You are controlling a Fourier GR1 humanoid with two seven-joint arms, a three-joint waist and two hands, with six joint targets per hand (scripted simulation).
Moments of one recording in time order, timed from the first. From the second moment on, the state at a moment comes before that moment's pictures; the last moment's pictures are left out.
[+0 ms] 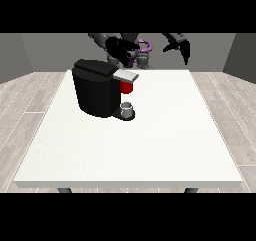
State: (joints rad) left arm -0.24 0.09 0.13 -1.41 -0.12 -0.24 -0.09; right arm -0.85 -0.12 -0.05 -0.97 0.07 0.00 0.07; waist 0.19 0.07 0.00
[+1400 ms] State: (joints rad) left arm -0.35 0.11 0.11 -1.45 -0.07 -0.28 -0.12; right arm -1.30 -0.15 -0.04 -0.79 0.24 -0.07 0.11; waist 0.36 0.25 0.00
